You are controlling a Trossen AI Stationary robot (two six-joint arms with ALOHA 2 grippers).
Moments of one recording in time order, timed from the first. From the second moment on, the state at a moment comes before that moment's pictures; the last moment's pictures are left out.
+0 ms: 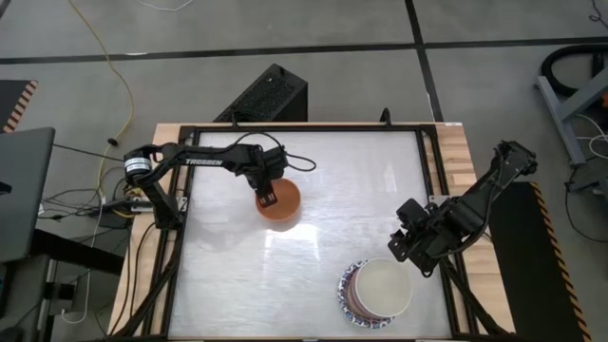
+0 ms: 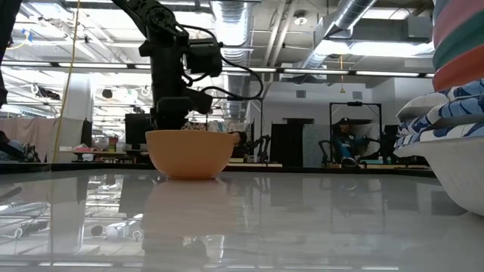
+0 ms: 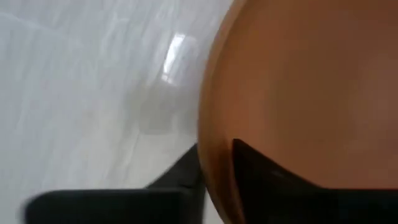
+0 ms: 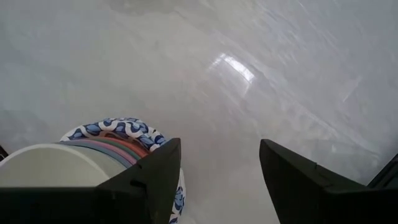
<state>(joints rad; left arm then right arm) 0.34 1.71 1.11 -0.71 -0.03 -0.09 0.74 1.20 1.21 -1.38 0.45 1.57</state>
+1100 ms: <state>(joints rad) 0.22 1.70 1.49 -0.88 -0.02 -0.40 0.20 1.20 1.21 -1.02 0.36 1.29</state>
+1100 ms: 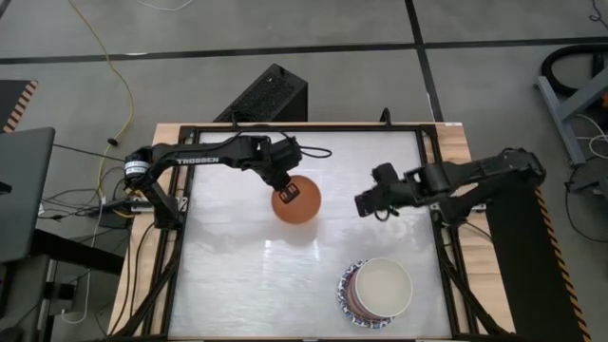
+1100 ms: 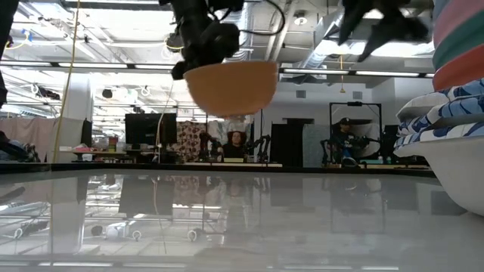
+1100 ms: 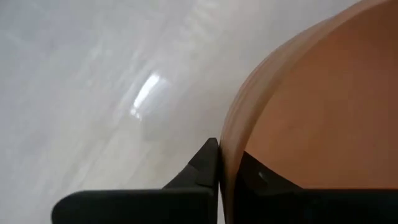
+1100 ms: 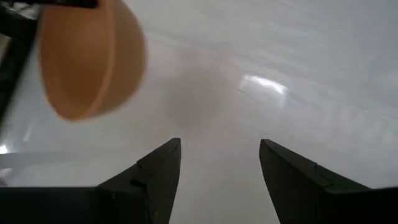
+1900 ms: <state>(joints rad) 0.20 1.70 1.54 -0.89 -0.06 -0.42 -0.01 1.36 1.26 -0.76 0.13 0.83</state>
